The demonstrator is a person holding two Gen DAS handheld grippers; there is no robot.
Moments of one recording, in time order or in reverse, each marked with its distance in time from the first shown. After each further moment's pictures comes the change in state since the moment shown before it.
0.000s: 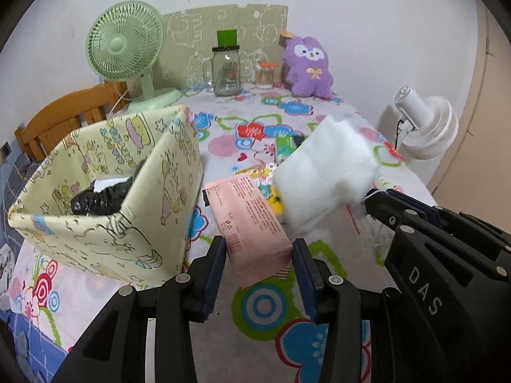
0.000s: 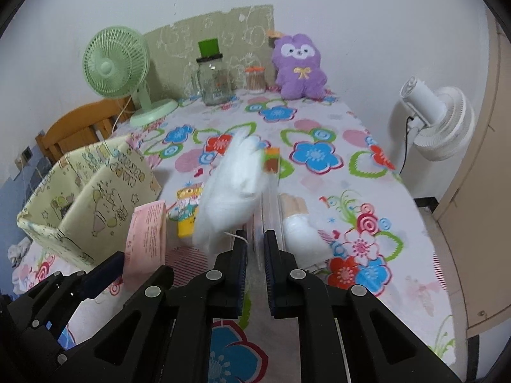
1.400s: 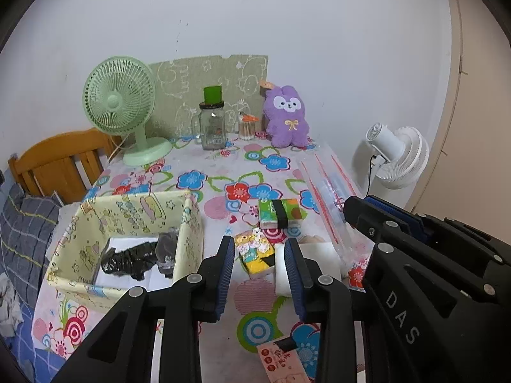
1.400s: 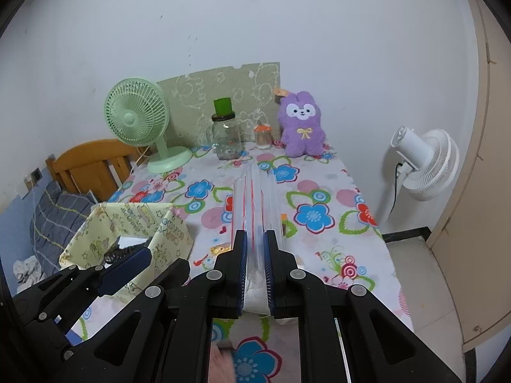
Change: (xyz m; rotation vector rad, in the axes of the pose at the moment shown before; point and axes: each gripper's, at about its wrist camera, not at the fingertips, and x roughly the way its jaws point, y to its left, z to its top) left arm -0.061 0.009 0.049 0.041 -0.118 -0.082; right arm -0.081 0.026 0.046 -0.014 -0.138 0.003
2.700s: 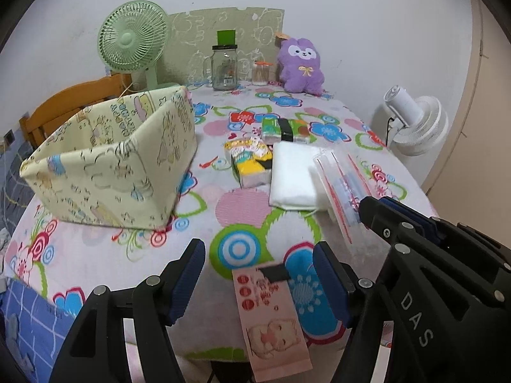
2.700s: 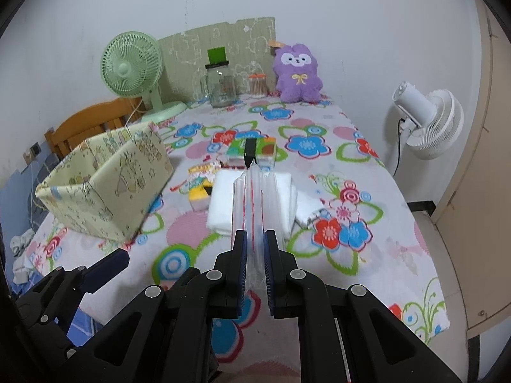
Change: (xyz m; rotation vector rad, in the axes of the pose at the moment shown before) left arm 0.035 -0.032 -0.100 -0.077 0.101 0.085; right arm 0.028 -0.032 -0.097 -0.004 0.103 0.019
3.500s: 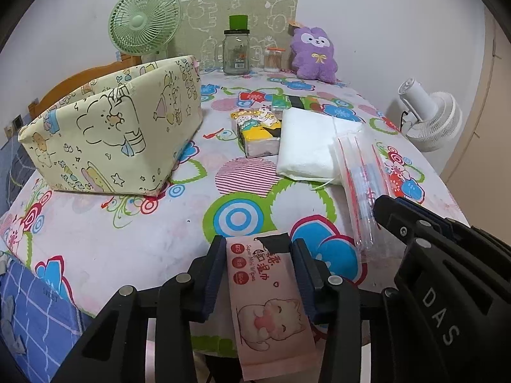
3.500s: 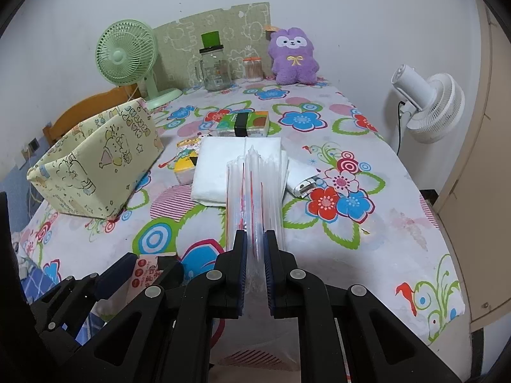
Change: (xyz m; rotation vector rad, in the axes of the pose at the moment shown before) left arm 0.023 -0.003 -0.025 -0.041 0.019 0.042; right arm 0.017 -0.010 -0.025 0.012 0.032 0.003
